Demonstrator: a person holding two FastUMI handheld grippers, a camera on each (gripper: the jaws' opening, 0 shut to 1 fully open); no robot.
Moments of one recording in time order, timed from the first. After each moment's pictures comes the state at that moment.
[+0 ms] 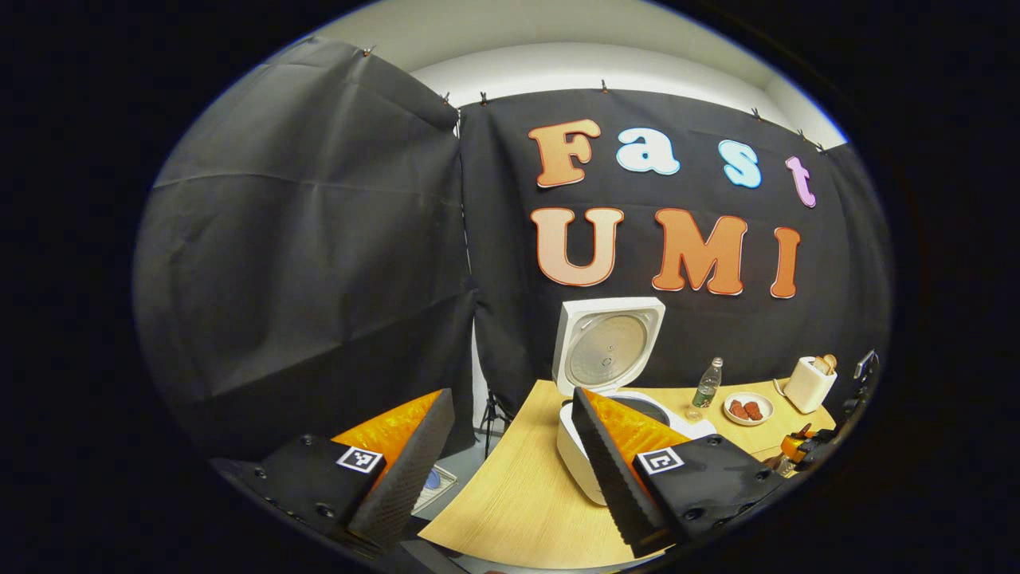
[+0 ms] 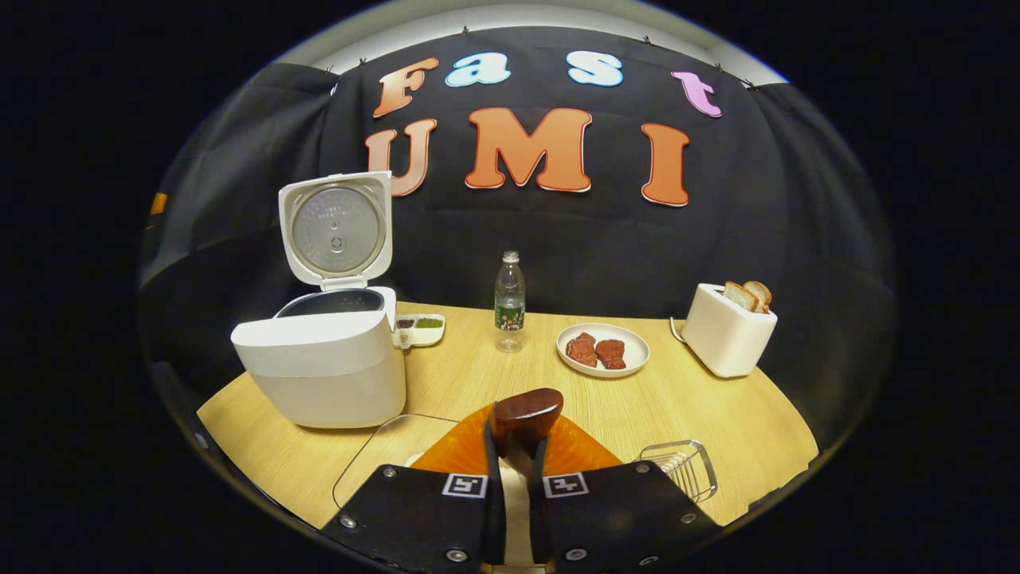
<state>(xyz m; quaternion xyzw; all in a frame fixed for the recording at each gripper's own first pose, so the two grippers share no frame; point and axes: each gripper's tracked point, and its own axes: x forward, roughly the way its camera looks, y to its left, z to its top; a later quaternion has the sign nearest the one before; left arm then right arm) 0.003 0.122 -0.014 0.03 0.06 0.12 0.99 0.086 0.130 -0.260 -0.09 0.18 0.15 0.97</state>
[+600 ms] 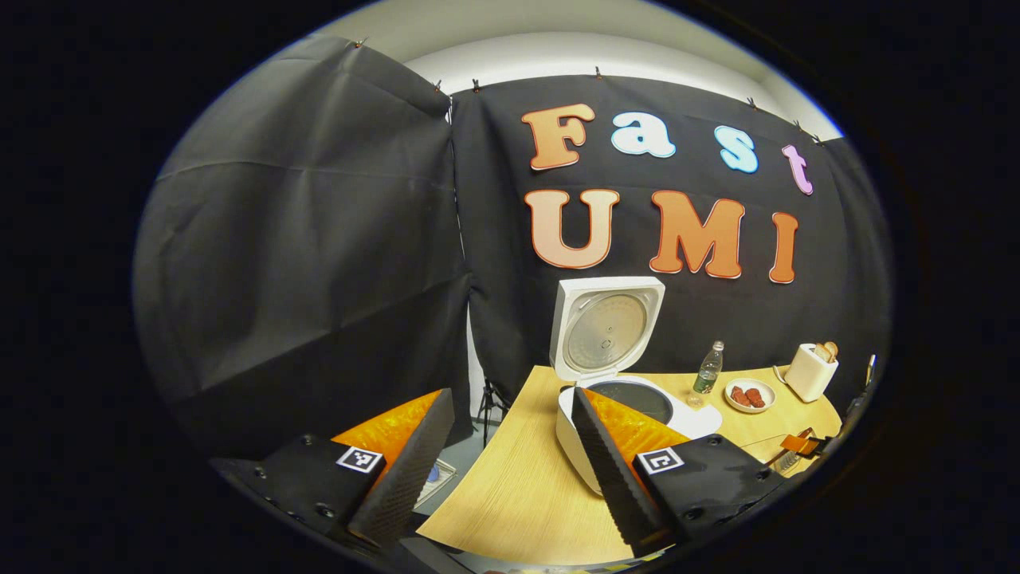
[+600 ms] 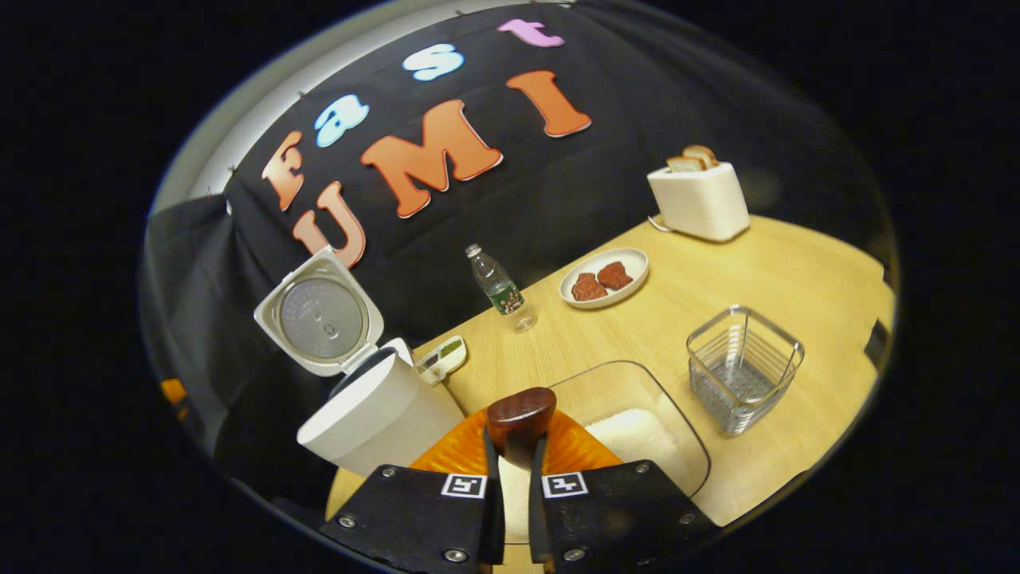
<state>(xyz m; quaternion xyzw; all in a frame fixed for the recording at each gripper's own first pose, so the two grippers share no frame) 0.014 0.128 -0.040 0.04 0.09 0.11 0.99 0.063 0.142 -0.281 0.25 0.25 0.10 0.93</state>
